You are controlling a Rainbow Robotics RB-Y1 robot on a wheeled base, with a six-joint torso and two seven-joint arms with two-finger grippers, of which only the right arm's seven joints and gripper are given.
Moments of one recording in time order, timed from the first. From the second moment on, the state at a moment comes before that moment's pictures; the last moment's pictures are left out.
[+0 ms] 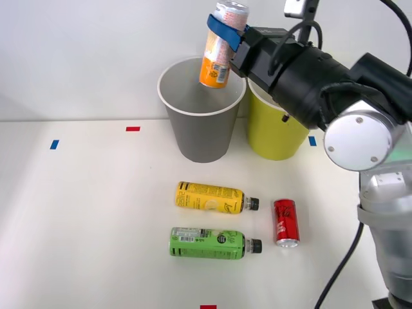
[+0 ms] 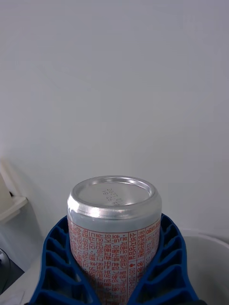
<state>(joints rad) -0.47 -0.25 0.13 -1.99 -0.87 0.56 1.62</state>
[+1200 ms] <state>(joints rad) -0.69 -0.25 0.32 -1.53 -0.64 0.18 1.61</state>
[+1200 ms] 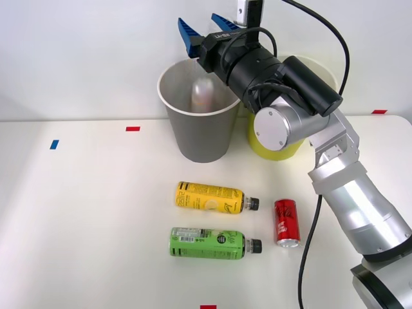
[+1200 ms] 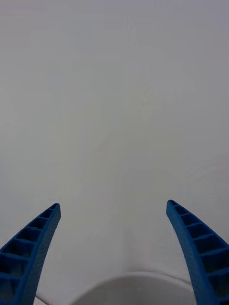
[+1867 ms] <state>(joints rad) -0.34 -0.57 0.34 -2.05 -0.66 0.14 1.59</state>
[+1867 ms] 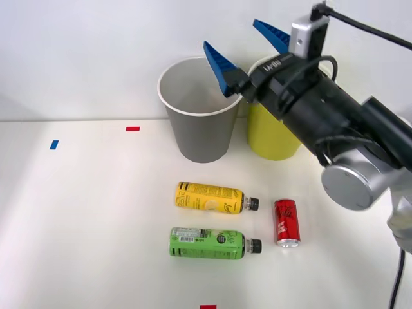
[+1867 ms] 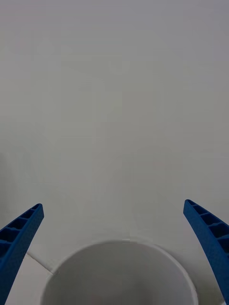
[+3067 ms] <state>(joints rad) 0.76 -0.44 0.19 -2.16 -0.61 -0.54 1.61</state>
